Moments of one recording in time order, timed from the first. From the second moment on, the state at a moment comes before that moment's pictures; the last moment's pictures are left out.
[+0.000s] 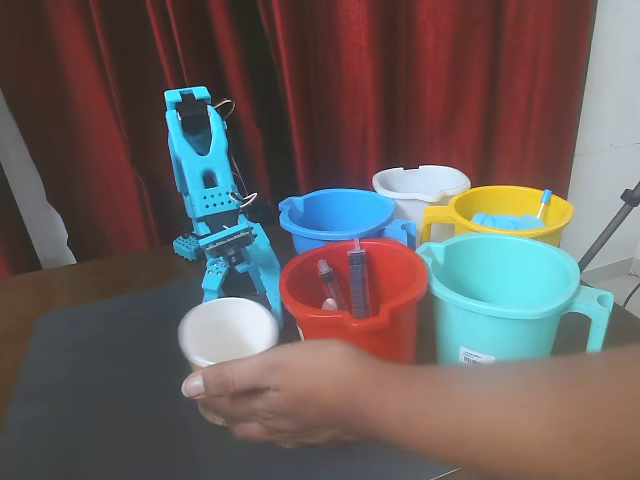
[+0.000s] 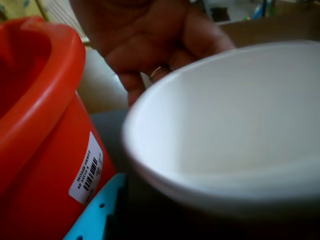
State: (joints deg) arm -7.1 72.2 135.5 -47.6 100.5
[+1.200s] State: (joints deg) arm 0.1 73.4 148.5 -55.5 94.0
